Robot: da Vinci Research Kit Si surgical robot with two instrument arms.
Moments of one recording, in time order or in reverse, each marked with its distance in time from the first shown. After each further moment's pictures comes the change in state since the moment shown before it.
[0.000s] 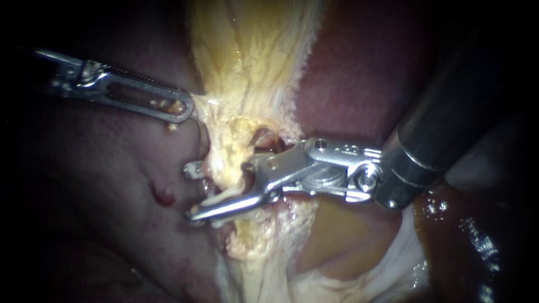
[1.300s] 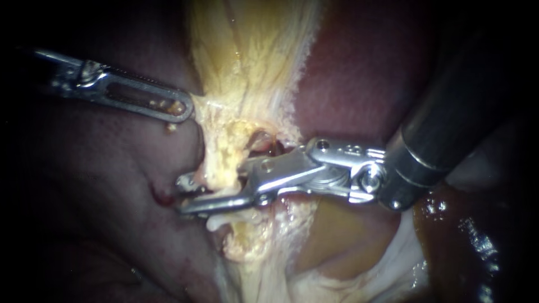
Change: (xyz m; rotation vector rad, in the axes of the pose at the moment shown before) right arm 0.000 0.000 0.000 -0.014 -0.004 -0.002; left arm 0.000 0.000 0.000 0.000 0.000 0.000
